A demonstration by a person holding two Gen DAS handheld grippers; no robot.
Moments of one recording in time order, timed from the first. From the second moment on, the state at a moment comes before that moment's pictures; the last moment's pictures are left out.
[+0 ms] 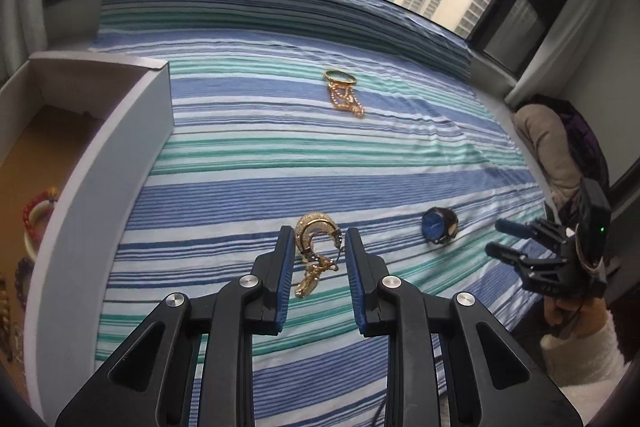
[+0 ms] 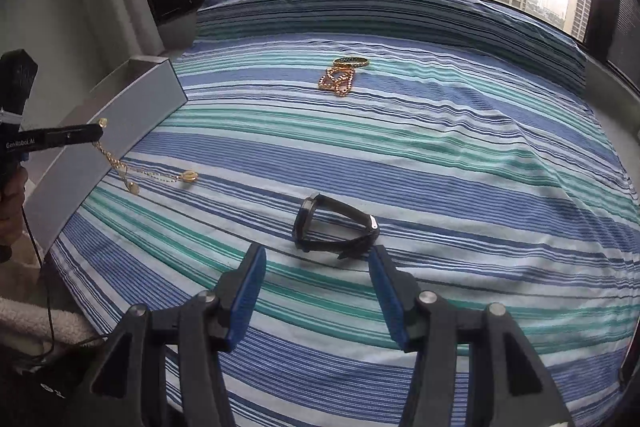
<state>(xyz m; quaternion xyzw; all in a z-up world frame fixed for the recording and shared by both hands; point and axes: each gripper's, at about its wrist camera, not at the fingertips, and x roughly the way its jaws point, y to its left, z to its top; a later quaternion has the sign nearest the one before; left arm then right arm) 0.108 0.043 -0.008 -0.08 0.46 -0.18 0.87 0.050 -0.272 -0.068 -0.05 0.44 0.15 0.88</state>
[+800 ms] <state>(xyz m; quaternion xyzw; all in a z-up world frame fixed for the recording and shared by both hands) 0.035 0.172 0.142 -0.13 0.34 -0.05 0.93 0.097 -0.146 0.022 -0.05 0.40 0.31 0.86</state>
